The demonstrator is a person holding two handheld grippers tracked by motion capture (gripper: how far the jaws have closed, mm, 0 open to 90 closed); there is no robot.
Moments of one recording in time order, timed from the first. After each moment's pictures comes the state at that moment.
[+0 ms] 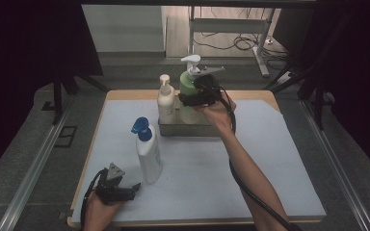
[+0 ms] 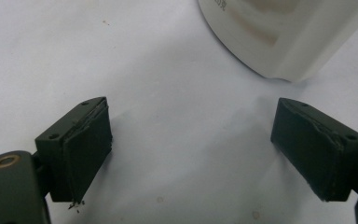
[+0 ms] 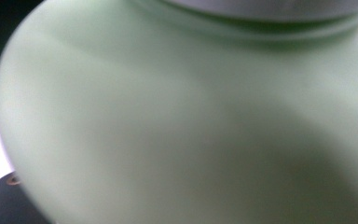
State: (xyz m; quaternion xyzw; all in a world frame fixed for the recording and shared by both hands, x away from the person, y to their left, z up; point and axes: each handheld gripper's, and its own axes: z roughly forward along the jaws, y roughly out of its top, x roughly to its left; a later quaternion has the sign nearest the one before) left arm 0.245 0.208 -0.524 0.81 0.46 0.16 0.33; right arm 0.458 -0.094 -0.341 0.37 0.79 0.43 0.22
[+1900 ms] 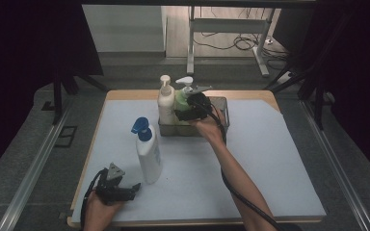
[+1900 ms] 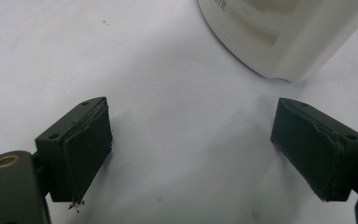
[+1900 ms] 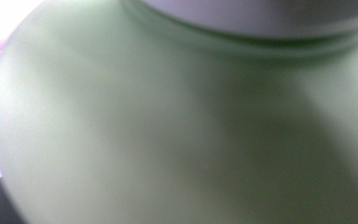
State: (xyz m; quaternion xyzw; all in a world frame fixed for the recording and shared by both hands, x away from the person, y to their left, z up) left arm 0.244 0.208 -0.524 0.81 0.46 0.16 0.33; right arm 0.477 -0.081 -0.426 0.37 0.81 0.41 0.20
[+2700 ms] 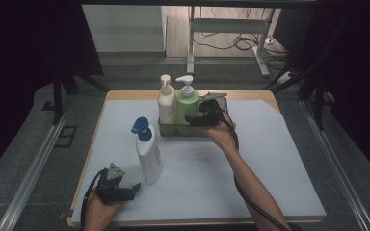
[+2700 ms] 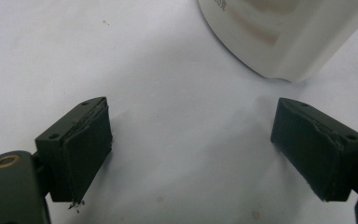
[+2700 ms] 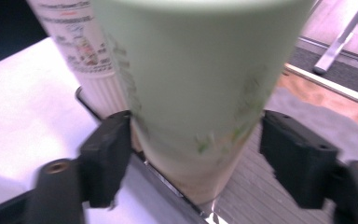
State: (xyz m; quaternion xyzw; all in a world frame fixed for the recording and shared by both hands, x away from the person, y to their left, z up) left arm 0.244 0.208 -0.524 0.81 0.46 0.16 0.33; right arm 0.451 -0.119 -0.426 0.37 0.81 0.43 0.17
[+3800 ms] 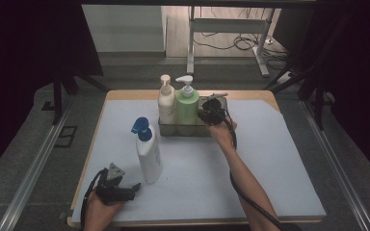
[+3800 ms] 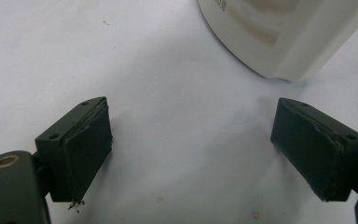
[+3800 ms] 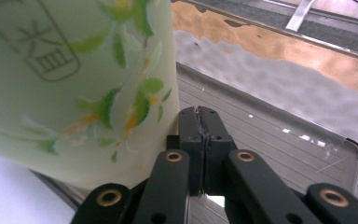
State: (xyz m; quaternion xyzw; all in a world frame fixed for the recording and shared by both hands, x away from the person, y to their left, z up) left arm 0.245 0.208 -0.524 0.81 0.46 0.16 0.33; right arm 0.484 -0.130 -0.460 0.45 0.80 0.37 0.18
